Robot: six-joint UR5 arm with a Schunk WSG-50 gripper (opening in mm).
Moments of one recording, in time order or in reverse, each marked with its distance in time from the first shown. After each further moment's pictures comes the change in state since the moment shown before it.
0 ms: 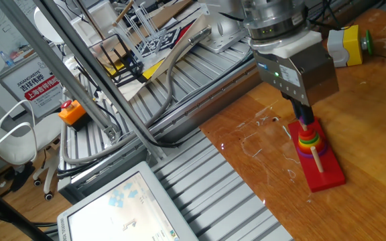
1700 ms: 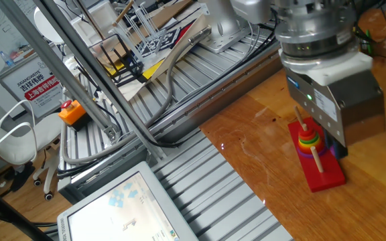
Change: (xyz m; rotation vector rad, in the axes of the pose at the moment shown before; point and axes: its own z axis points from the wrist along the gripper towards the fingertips) arm -0.011 0.102 0.007 0.044 -0.051 0.150
